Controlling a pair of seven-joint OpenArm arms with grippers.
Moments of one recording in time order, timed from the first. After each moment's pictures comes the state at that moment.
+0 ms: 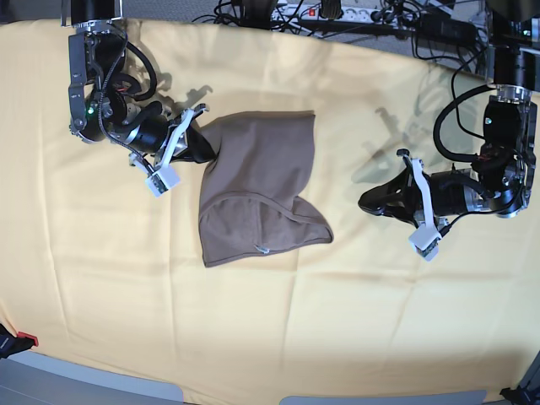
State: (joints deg) left arm -10.8 -37.3 5.9 92.7 -70.9 -43.1 63.4; right arm -8.3 13.5 -0.2 96.7 38.8 41.6 -58.9
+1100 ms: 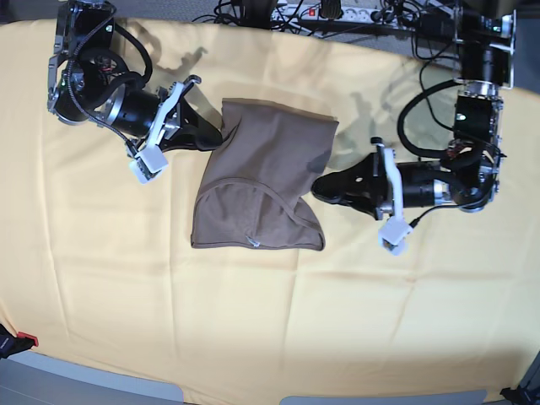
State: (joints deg) left arm -10.0 -26.1 6.3 92.8 -80.8 -43.7 70.4; right arm -15.0 12.1 6.6 113.3 54.0 41.6 -65.0
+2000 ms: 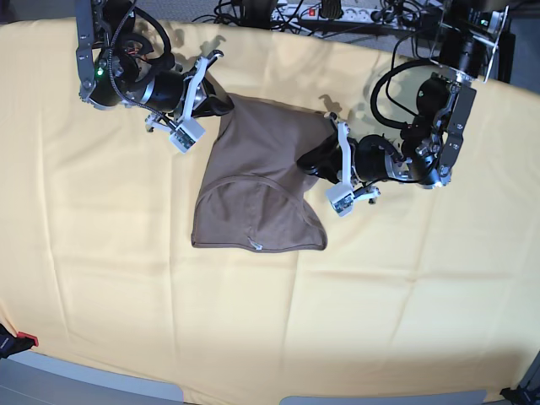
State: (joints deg) left arm -7.4 -26.4 18.8 88.8 -45.3 -43.9 50.6; right arm -18.1 12.0 -2.2 109.4 35.2 41.6 -62.0
